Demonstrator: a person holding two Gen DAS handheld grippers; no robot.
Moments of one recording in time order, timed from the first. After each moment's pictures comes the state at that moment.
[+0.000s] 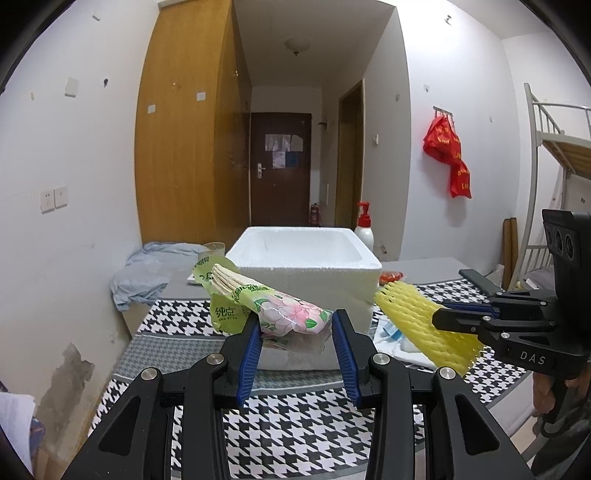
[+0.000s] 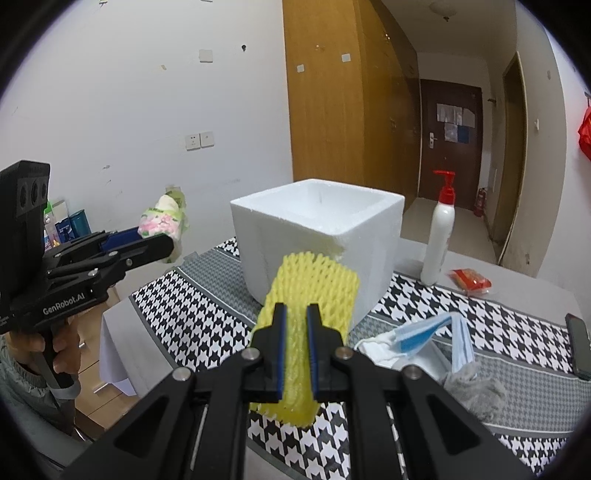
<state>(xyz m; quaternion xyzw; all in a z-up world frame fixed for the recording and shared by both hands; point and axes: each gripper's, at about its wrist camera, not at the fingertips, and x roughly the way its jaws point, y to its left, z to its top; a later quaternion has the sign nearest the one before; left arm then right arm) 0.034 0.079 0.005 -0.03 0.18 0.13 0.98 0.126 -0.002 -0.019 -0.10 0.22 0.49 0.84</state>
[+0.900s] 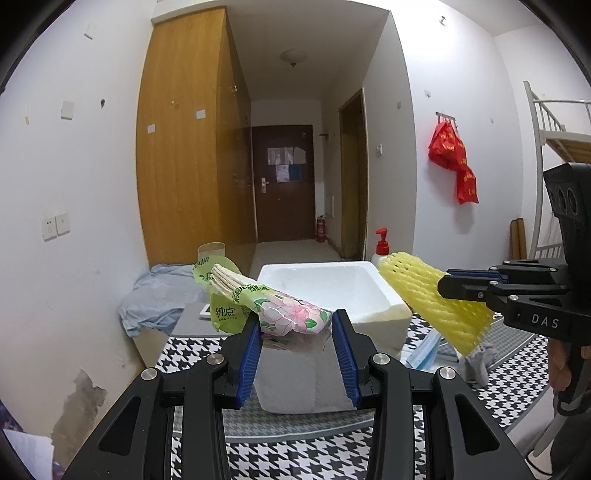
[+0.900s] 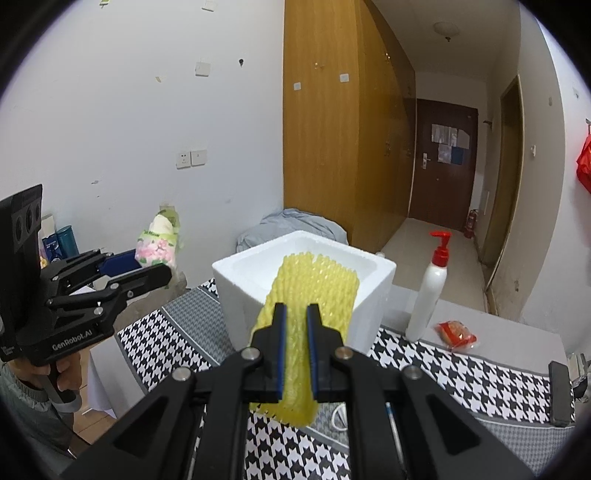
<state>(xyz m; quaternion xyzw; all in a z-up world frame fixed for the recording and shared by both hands) 0.061 0.102 0.033 0.00 0.16 0.14 0.98 0.154 0.032 0.036 -0.11 0.19 0.48 0.85</state>
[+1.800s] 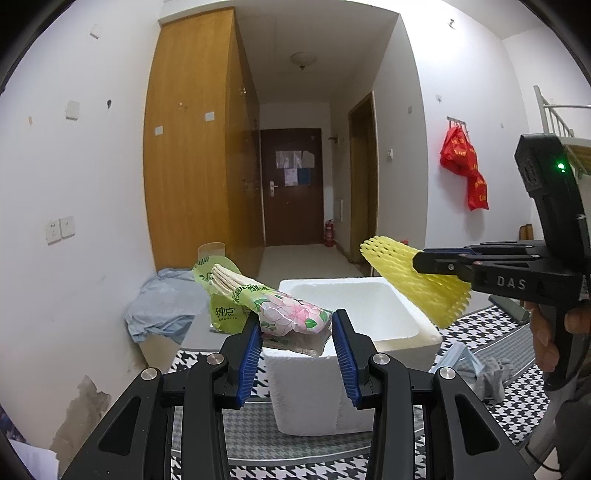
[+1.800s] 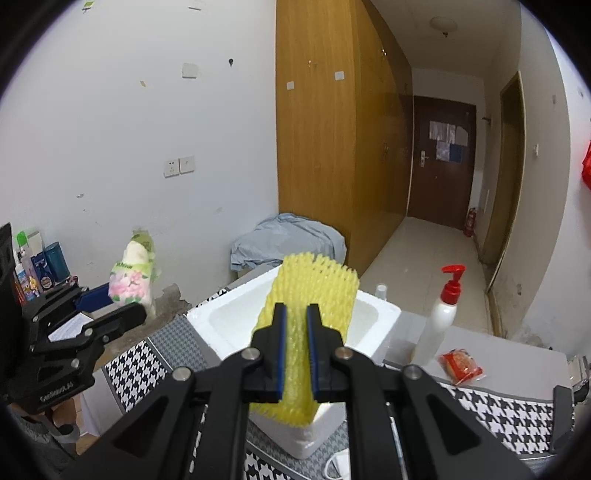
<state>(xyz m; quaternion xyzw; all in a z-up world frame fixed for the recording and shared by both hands) 0.078 0.121 0.042 -0.01 0.15 0.15 0.98 0.203 0.081 0.059 -0.10 0.20 0.47 0.85</state>
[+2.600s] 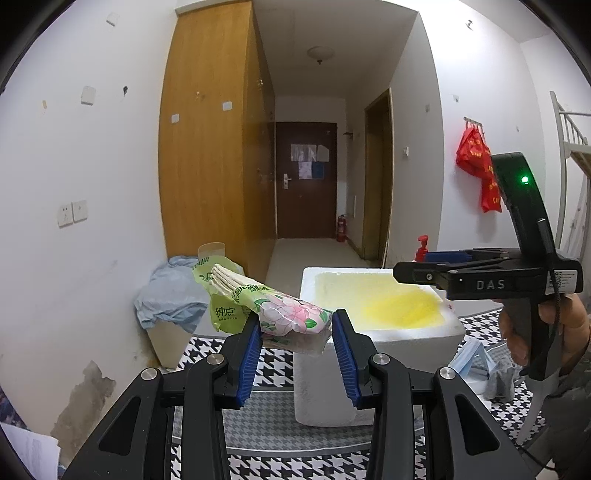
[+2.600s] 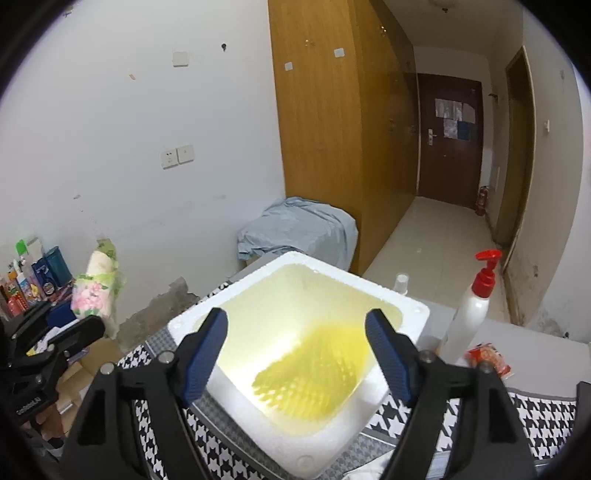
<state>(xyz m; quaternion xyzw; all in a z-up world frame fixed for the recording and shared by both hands) 0.074 0.134 0.035 -0.03 0.16 0.18 0.97 0.228 0.112 0.042 -0.10 0.23 0.48 0.84</state>
